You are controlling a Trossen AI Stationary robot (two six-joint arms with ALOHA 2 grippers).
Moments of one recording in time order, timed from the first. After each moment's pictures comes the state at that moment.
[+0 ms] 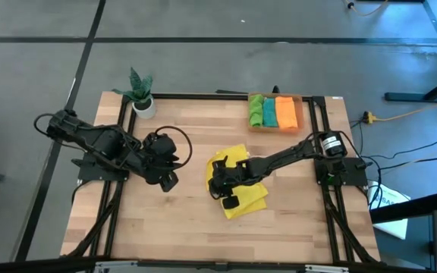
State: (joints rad) left arm -0.43 1.36 1.62 -1.27 -0.49 -0.92; right arm 0.19 2.02 1.30 -0.18 0.02 -0.15
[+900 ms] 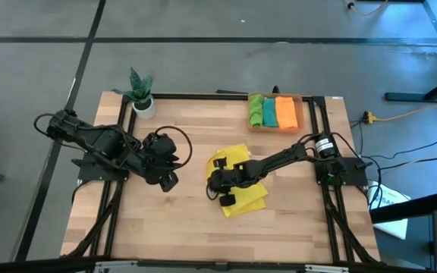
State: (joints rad) left arm -0.43 1.36 1.62 -1.27 -0.49 -0.92; right arm 0.19 2.09 1.30 -0.15 0.16 -0.13
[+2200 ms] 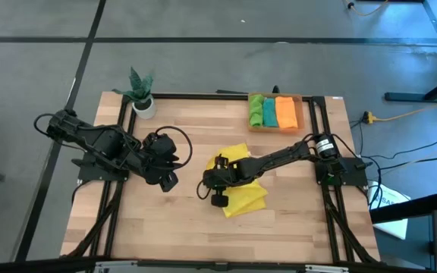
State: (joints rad) left arm -0.43 1.36 1.62 -1.27 -0.49 -0.91; right arm 0.21 2.09 1.53 -0.47 0.17 0.19
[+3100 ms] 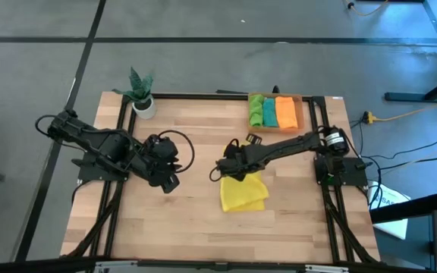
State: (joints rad) left arm -0.43 1.36 1.56 -1.27 -0.49 -0.91; right arm 0.14 1.98 1.53 -1.11 0.59 0.56
